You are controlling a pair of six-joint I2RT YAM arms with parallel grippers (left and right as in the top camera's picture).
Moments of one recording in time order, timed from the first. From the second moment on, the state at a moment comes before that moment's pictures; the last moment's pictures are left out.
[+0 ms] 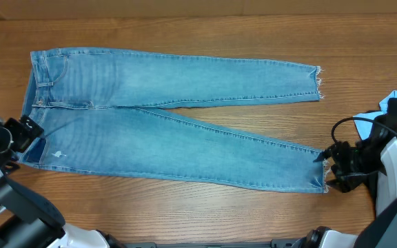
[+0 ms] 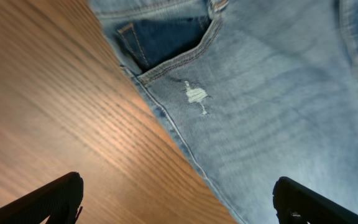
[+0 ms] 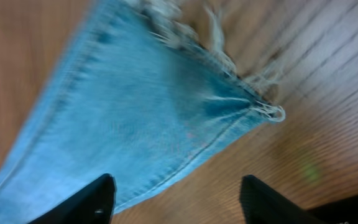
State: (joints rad) left arm 0.73 1.76 1.49 -1.26 0.10 -0.21; right arm -0.47 1.49 0.90 -1.17 -0.32 0.52
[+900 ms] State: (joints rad) left arm 0.73 1.79 1.45 -1.18 0.12 -0.21; right arm -0.47 1.49 0.62 -0.90 -0.32 0.68
